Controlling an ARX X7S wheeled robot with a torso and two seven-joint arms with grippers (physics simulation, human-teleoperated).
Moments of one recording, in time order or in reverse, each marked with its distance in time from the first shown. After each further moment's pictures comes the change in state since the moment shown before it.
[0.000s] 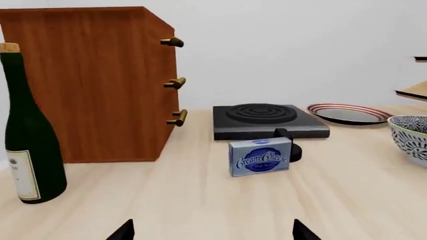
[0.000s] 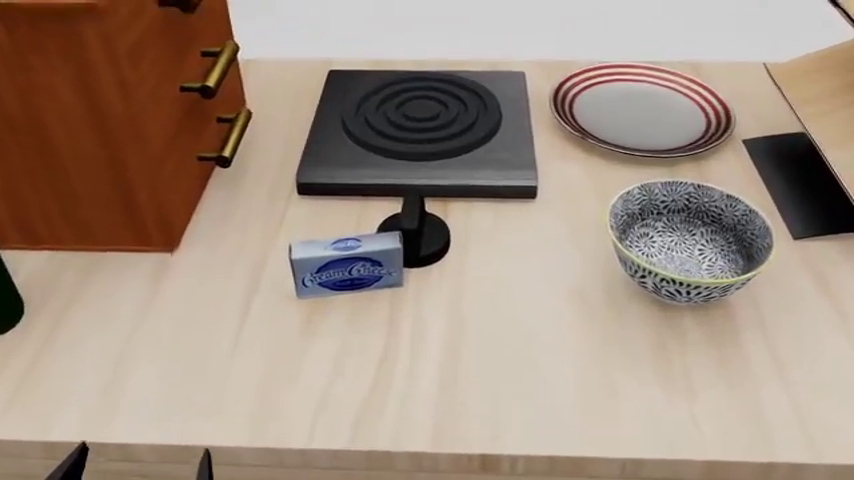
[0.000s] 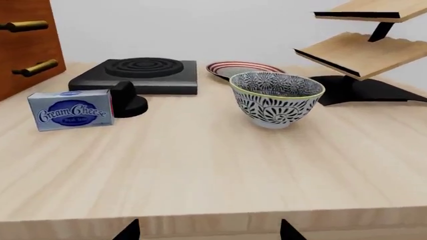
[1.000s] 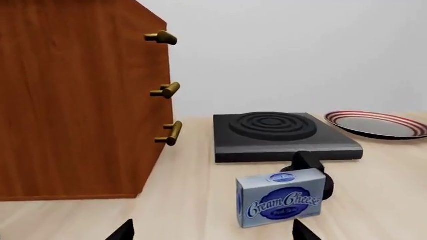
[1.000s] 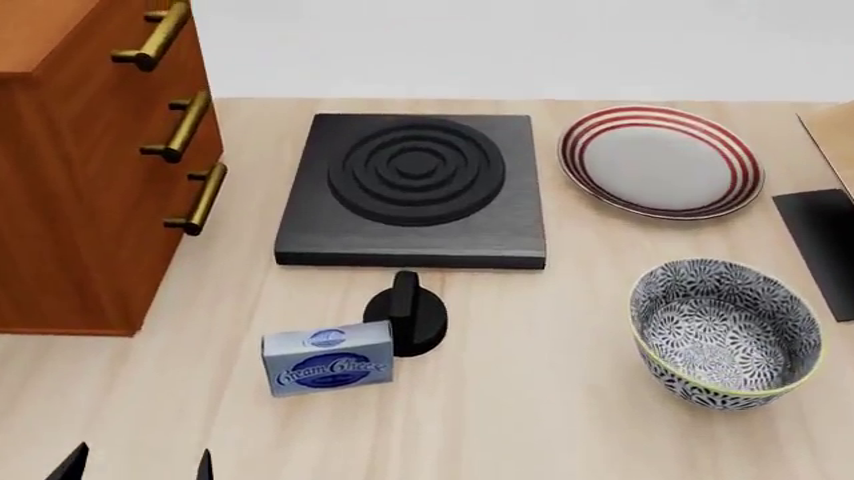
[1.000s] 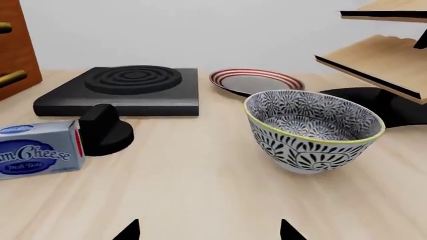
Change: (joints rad) left arm -0.006 -0.024 0.031 -0.005 -0.019 0.008 -0.030; right arm 0.003 0.023 -0.029 0.003 0.027 -0.005 0.024
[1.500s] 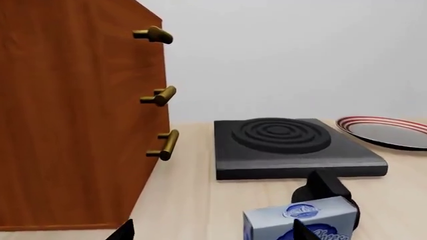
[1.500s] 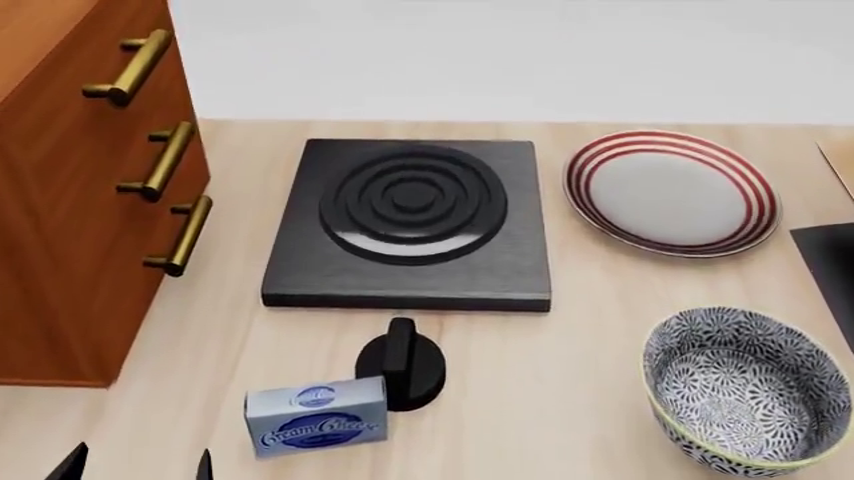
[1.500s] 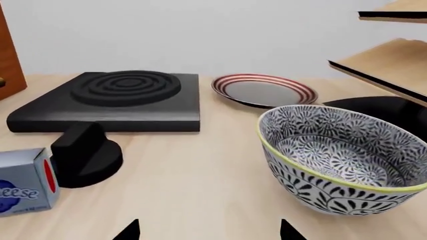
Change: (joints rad) left arm -0.002 -0.010 0.013 0.000 -0.009 0.003 -0.013; right arm 0.002 0.010 -0.015 0.003 0.008 -0.005 0.011
